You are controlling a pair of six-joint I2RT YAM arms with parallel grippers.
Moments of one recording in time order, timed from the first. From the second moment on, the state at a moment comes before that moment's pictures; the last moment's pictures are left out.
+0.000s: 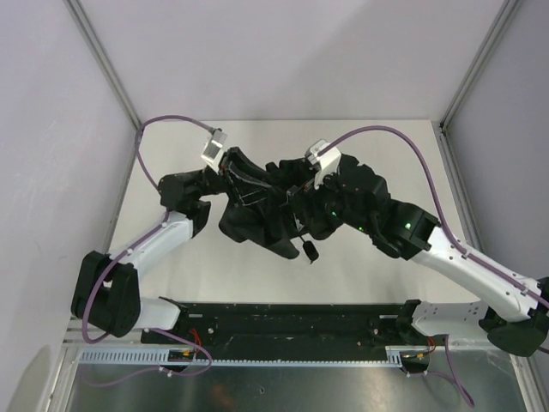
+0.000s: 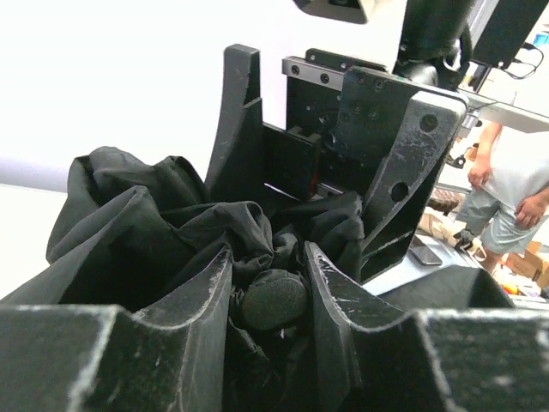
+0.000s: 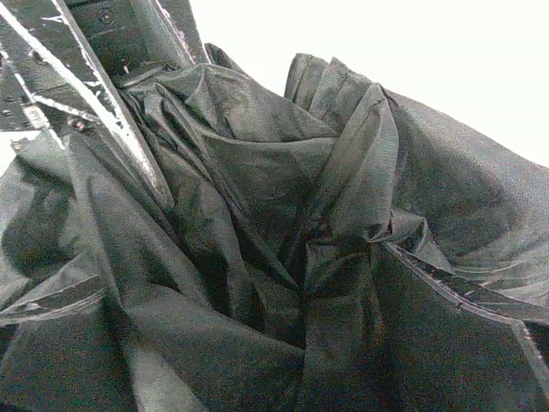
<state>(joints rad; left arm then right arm) -0.40 1.36 0.85 1.28 1.11 -0.99 0.99 1.16 1.32 -0.44 0.18 0.13</state>
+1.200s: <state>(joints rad) -0.39 1.29 0.84 1.30 0.89 -1.07 0.47 0.68 0.80 -0.21 -0.55 0.50</state>
